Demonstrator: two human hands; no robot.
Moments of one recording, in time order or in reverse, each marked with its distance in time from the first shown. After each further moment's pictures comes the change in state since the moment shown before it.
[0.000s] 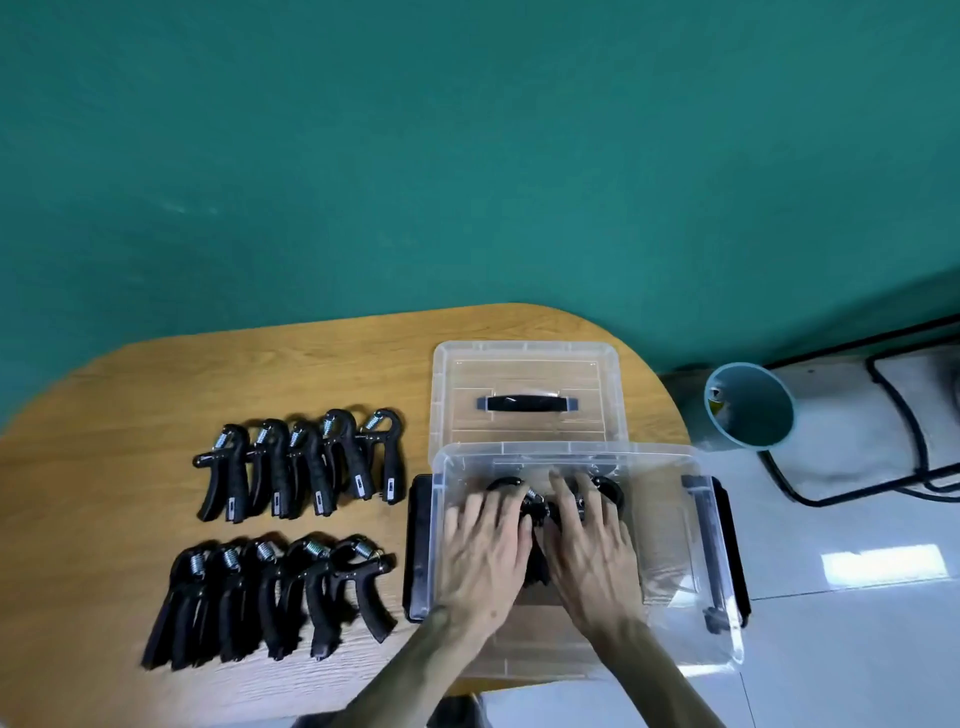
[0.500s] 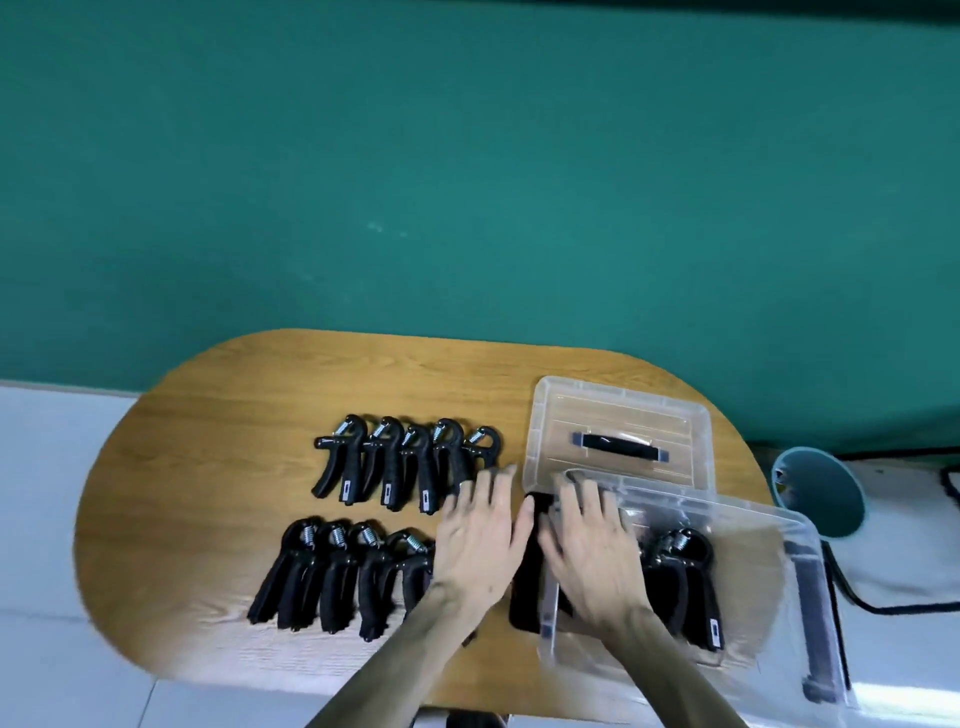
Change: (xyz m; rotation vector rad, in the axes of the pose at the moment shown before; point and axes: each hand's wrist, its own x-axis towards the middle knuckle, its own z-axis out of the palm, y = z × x) left_hand -0.022 -0.110 -0.088 -0.045 0.161 -0.201; right_hand 0.035 -0.143 -0.038 -0.138 -0.065 -0.201
